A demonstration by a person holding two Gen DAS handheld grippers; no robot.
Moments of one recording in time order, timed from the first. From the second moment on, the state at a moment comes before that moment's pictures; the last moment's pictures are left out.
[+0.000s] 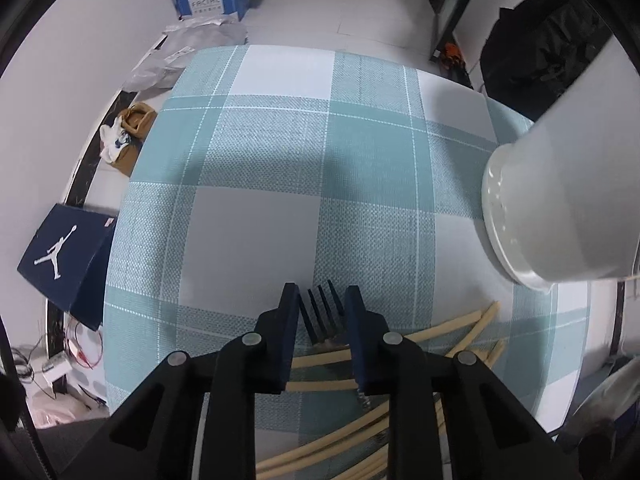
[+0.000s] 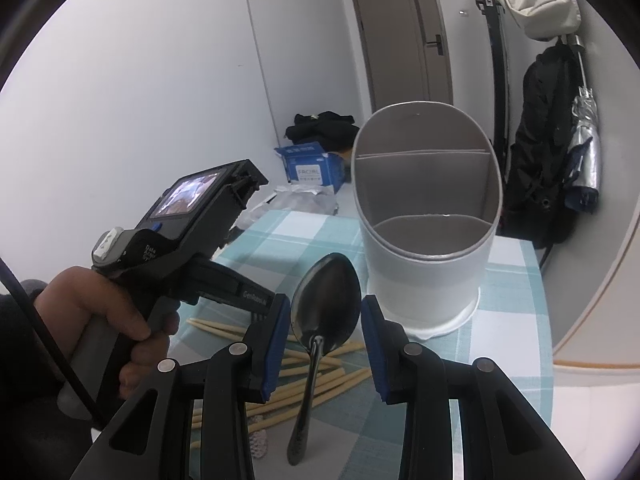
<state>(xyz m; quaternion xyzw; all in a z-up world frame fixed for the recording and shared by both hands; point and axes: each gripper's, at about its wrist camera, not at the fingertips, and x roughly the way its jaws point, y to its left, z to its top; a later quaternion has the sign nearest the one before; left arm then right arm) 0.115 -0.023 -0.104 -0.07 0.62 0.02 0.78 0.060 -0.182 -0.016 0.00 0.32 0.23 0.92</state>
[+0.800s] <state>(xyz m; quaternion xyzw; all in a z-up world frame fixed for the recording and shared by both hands) 0.136 -0.017 -0.070 -0.11 0.54 0.03 0.84 0.056 -0.179 -0.013 -0.01 0.31 0.22 0.92</state>
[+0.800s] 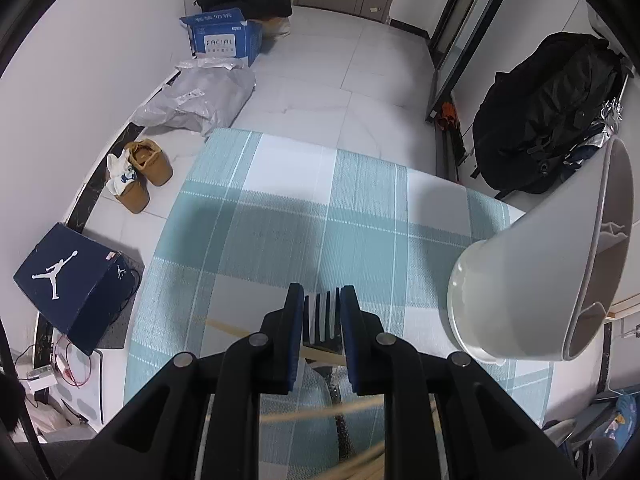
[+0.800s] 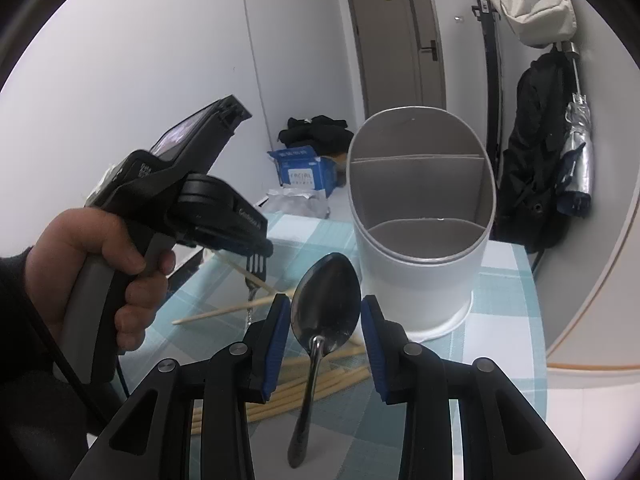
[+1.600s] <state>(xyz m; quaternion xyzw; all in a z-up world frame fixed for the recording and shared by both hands) 0.135 -0.011 -0.020 -0.12 0.46 0.03 0.88 0.067 -0.179 -0.021 0.00 0.33 0.22 0.92</state>
